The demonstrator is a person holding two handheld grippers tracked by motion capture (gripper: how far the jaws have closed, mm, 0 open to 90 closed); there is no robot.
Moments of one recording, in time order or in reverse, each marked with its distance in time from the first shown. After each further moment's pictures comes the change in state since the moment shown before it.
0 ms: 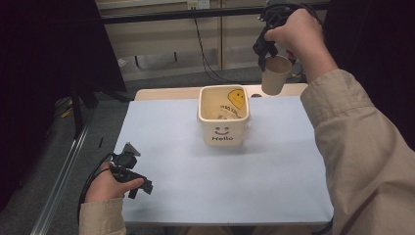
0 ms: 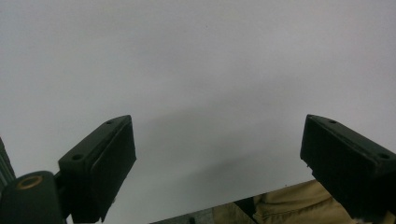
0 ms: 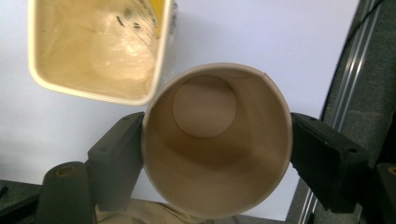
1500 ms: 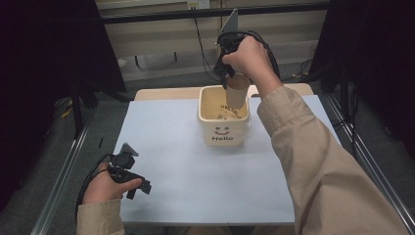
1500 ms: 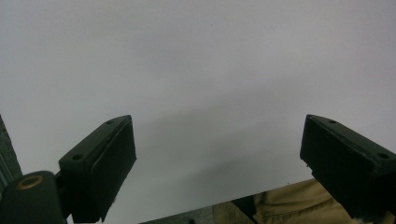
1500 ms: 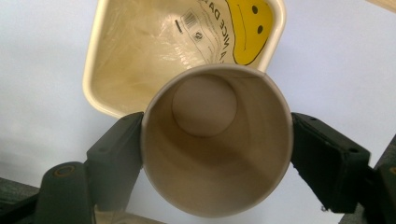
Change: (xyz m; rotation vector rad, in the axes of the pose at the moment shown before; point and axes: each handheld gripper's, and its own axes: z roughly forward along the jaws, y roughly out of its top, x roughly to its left) left arm 0.003 -0.003 -0.003 -0.006 -0.002 -0.001; right arm 0.086 0.034 0.063 0.029 0.039 -0.148
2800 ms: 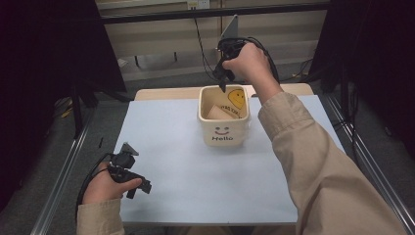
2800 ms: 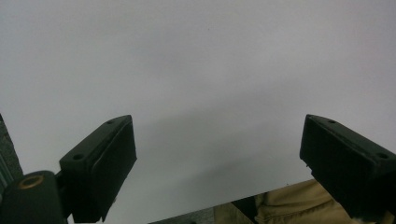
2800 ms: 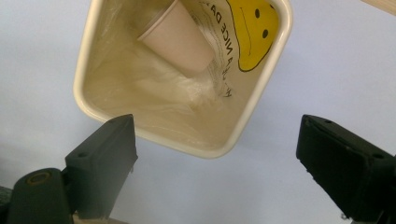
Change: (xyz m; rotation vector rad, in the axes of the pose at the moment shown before) left arm -0.001 0.001 -0.001 -0.013 0.001 0.017; right arm -0.003 -0.001 0.013 -0.024 0.007 -0.021
